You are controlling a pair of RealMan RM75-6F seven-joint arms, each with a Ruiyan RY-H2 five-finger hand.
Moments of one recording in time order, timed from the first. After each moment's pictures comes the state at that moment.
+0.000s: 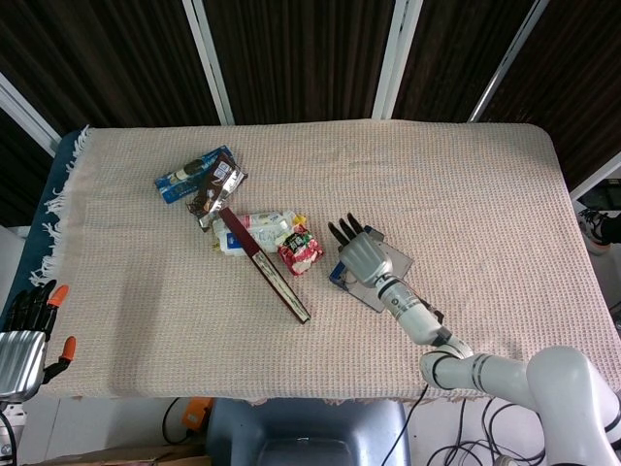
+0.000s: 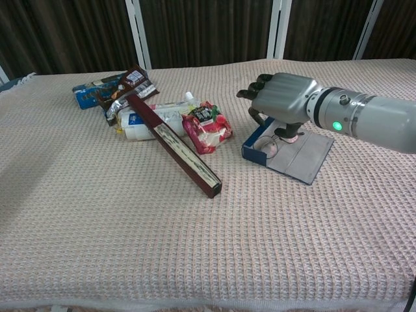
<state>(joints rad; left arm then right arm) -0.08 -1.14 -0.04 -1.61 1.54 1.54 0.10 0.95 -1.65 0.10 -1.15 -1.10 0.85 -0.89</state>
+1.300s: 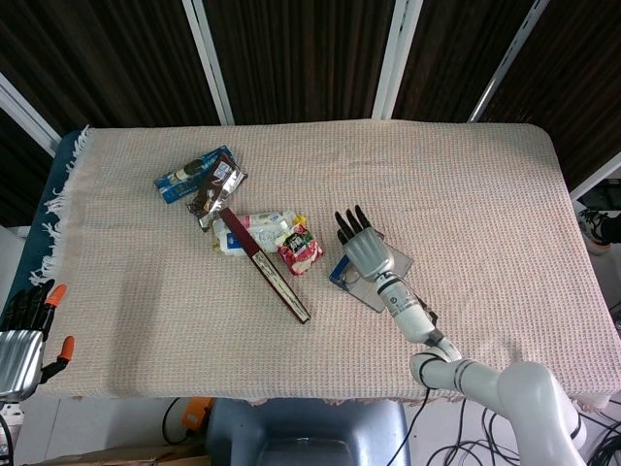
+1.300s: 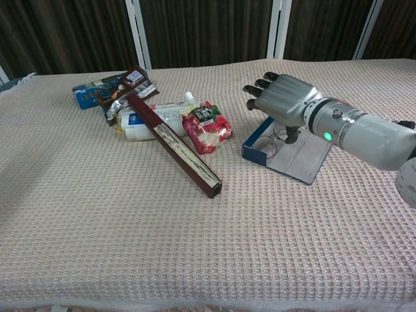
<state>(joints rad) -0.08 -1.13 -0.04 -1.60 1.53 1.53 0.07 0.91 -1.85 0.14 -0.84 -1.19 0.91 -0.79</state>
